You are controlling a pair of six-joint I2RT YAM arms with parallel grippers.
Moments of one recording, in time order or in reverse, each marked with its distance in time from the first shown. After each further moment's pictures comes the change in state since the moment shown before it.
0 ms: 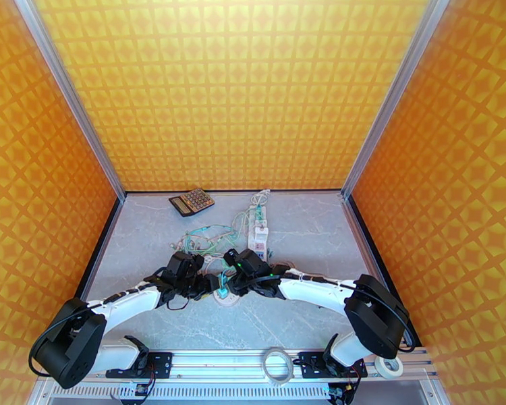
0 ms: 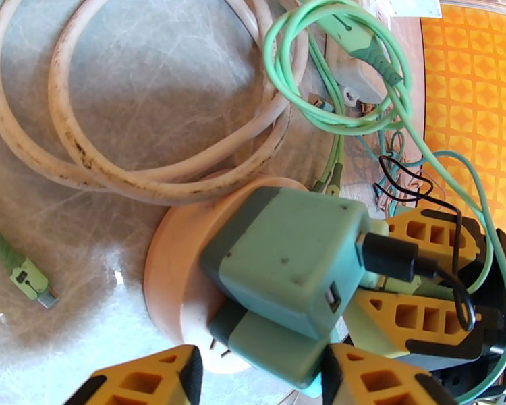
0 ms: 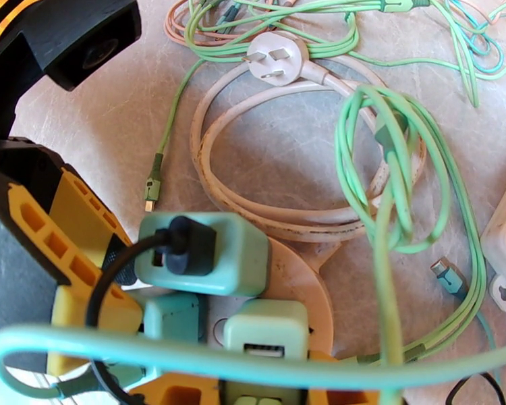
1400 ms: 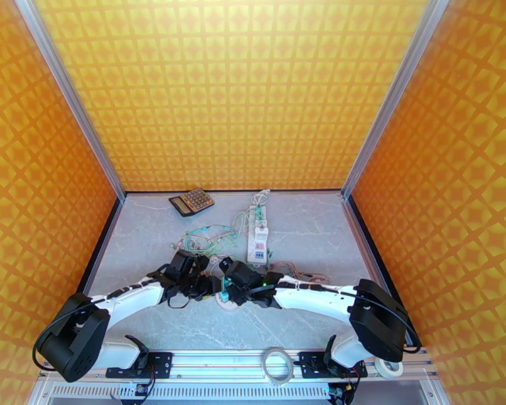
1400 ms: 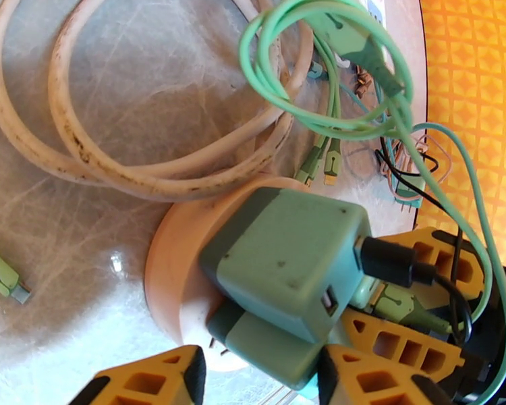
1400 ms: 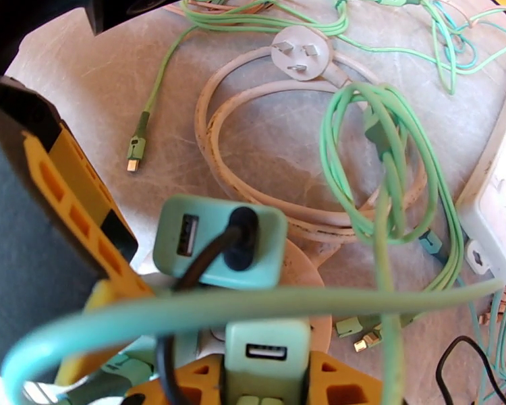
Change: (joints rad) left arm -0.006 0.064 0.073 -0.108 0.072 0.118; right arm 0.159 -0.014 0.041 -0.145 0.260 0.038
